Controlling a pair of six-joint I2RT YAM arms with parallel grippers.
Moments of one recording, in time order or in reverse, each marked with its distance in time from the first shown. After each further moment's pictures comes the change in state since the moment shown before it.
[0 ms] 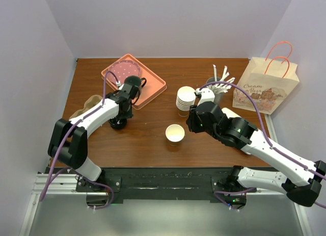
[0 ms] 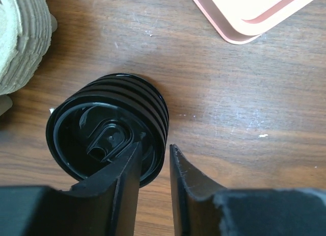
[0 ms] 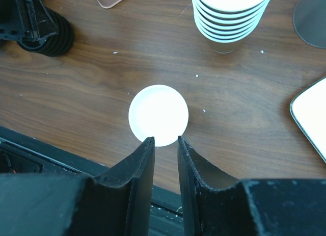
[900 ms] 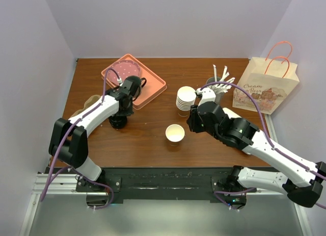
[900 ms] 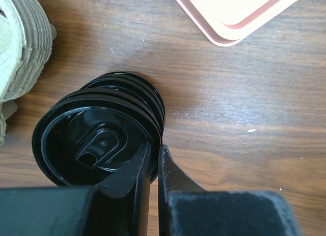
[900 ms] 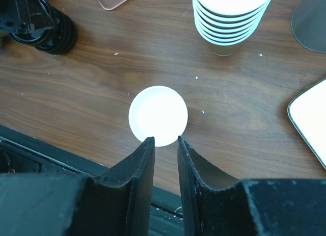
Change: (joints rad) left arm 0.000 0.022 0.087 -0.071 0.027 0.021; right arm 0.000 -0.011 0.003 0.001 0.000 -0.019
